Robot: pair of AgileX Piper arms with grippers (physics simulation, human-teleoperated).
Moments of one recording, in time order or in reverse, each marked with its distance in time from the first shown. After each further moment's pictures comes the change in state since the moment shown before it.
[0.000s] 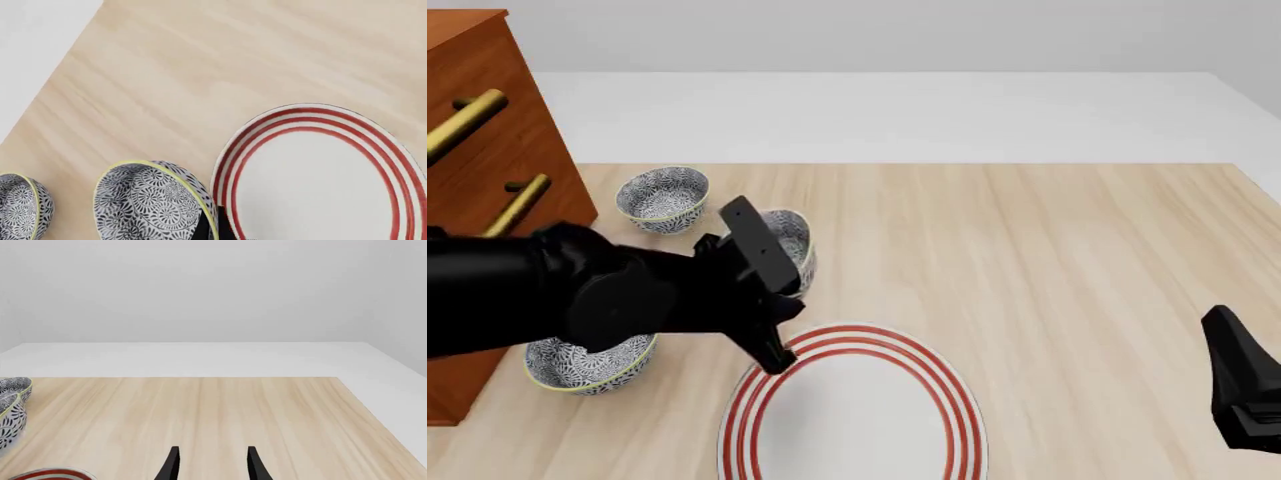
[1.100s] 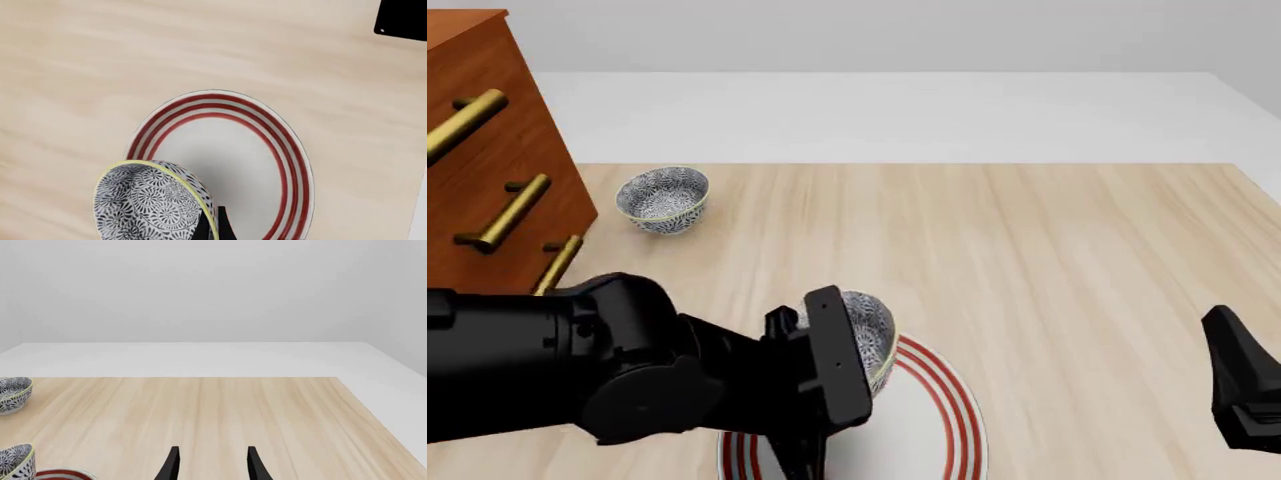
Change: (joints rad) left arm -0.341 -0.013 -0.024 0.194 -0.022; right arm 0.000 -0.002 -0.002 0.004 0.000
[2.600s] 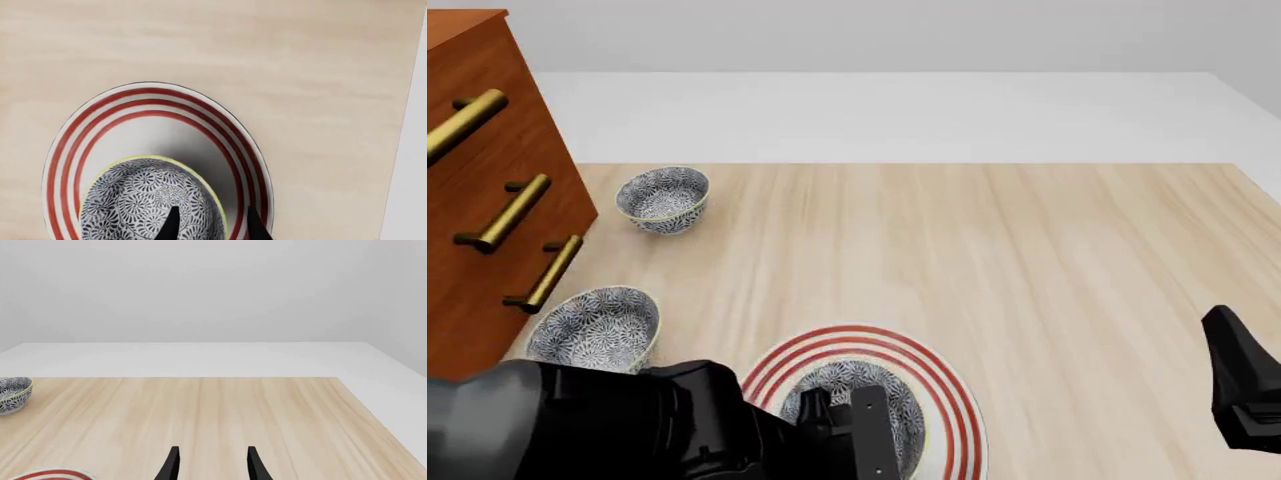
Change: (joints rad) left arm -0.152 0.157 0.046 -0.054 -0.051; right arm 0.000 0.000 0.000 0.000 0.000
